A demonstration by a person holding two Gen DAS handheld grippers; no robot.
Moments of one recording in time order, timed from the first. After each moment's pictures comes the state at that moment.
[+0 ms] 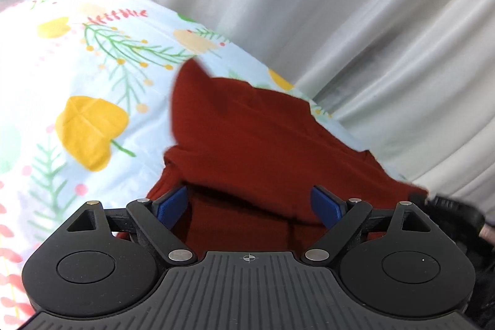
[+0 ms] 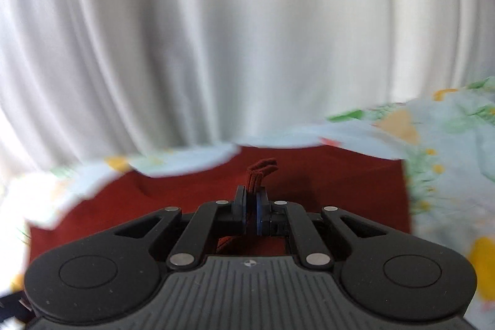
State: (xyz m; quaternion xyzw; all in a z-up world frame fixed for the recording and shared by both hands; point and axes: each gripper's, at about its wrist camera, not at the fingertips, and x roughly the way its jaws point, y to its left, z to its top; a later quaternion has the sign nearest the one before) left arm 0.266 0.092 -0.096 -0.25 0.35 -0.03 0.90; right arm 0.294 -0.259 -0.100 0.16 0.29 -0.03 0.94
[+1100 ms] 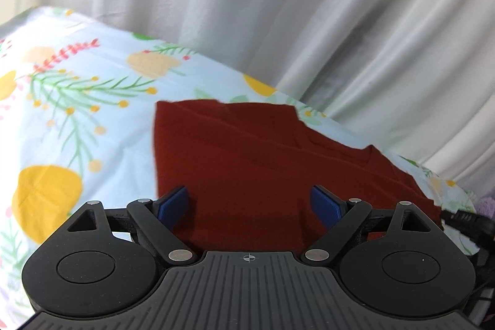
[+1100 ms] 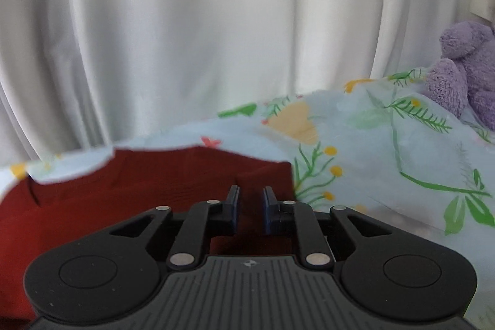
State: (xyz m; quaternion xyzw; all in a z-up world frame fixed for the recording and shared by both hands) left arm 0.323 0.068 -0.087 -0.17 0.35 -0.07 0.92; right arm 0.300 -0.296 -0.097 0.15 0.30 -0.17 0.93
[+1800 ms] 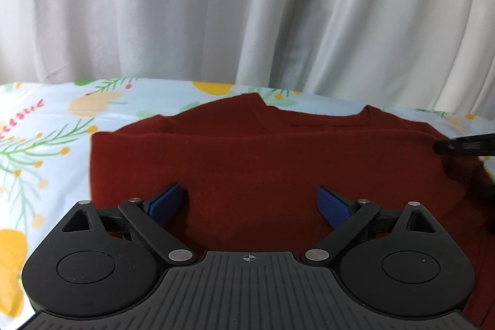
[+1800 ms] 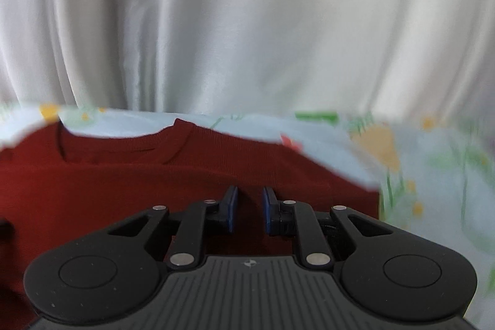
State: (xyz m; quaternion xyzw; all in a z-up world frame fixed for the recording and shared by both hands) left arm 0.340 0.007 -0.127 -0.02 0.29 -0.09 0.95; right arm 0.343 -0.251 -0.104 0.07 0.33 -0.07 0.94
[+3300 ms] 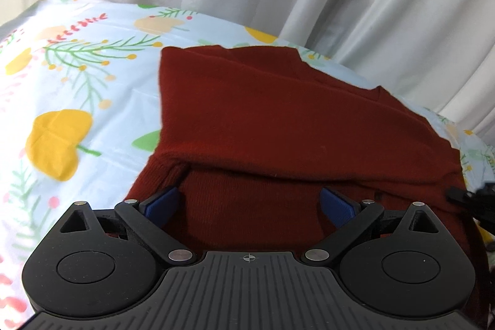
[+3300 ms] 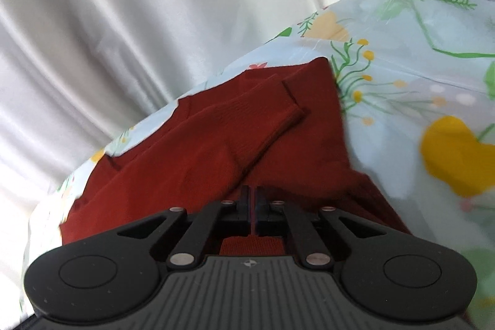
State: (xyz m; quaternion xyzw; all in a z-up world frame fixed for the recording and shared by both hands) left arm 0.279 0.036 -0.109 -0.11 0.40 -0.03 0.91; right arm 0.250 -0.302 -0.117 0.31 0.36 -0.05 0.88
